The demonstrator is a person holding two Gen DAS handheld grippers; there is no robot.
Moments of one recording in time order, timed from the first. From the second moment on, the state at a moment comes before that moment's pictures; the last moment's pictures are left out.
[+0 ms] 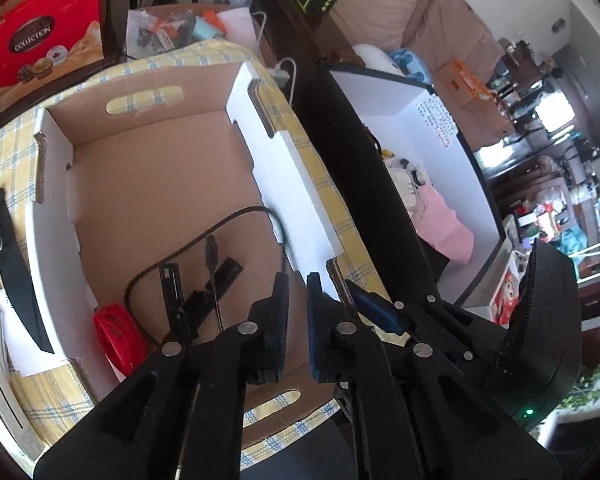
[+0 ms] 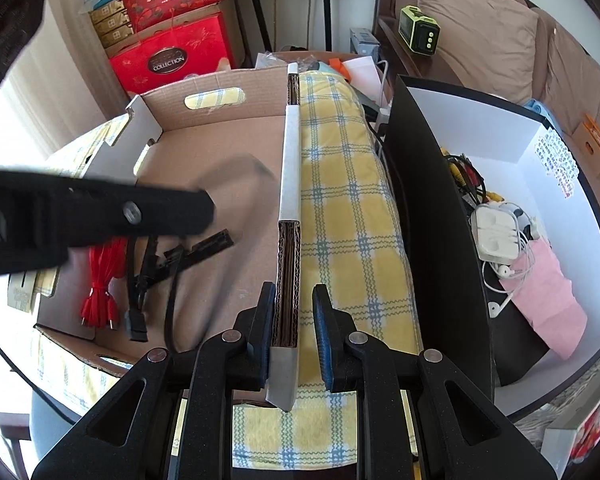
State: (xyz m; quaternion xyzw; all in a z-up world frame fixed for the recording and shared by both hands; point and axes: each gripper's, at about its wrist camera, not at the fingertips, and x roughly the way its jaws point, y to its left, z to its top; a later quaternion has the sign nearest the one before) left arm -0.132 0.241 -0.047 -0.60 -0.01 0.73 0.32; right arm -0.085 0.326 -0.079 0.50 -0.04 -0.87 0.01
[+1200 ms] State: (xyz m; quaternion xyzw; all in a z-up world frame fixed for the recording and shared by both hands) left arm -0.124 0.108 -0.007 -0.51 0.00 0.84 0.19; right arm -0.085 0.316 -0.072 0.49 -0.03 -0.87 0.01
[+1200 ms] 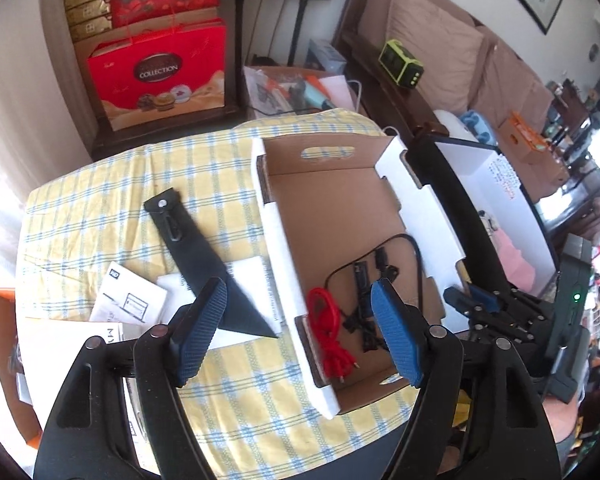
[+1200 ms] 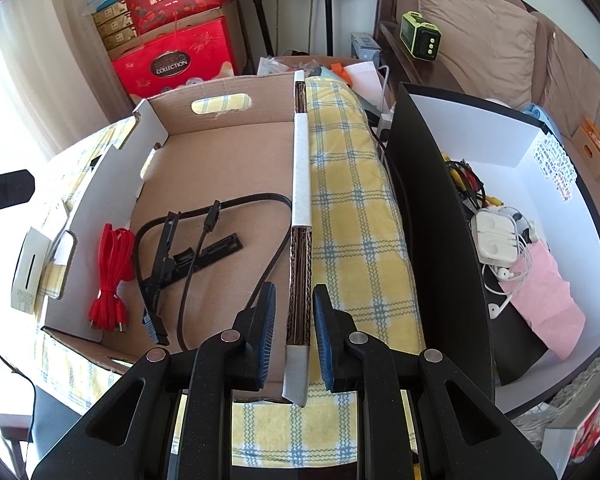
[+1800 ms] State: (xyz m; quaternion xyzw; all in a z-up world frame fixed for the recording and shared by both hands) left arm -0.136 0.048 -0.024 -0.52 0.00 0.84 0.13; right arm -0.084 0.312 -0.074 0.49 -0.03 -0.87 0.01
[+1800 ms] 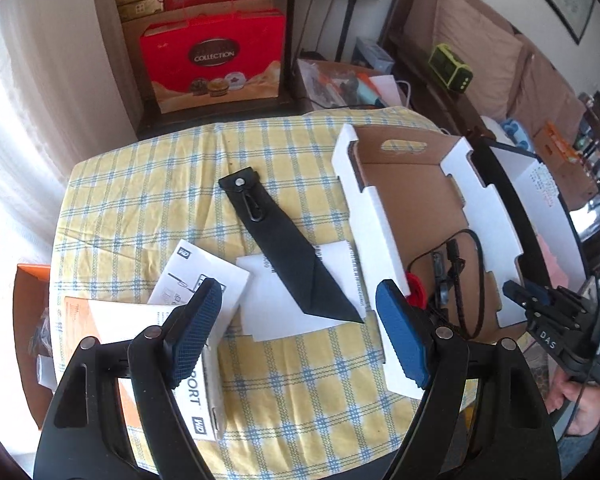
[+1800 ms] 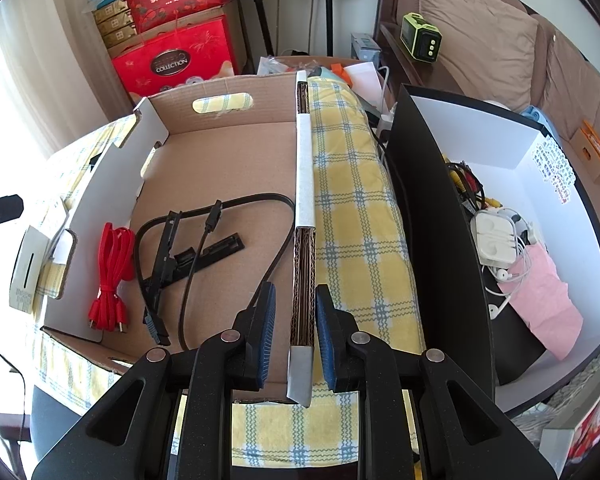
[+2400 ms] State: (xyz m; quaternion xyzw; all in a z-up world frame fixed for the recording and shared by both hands) left arm -0.224 0.041 -0.073 -0.57 -0.05 0.82 0.05; right arm -0.086 0.313 -0.077 0.50 -0.02 -0.87 0.01
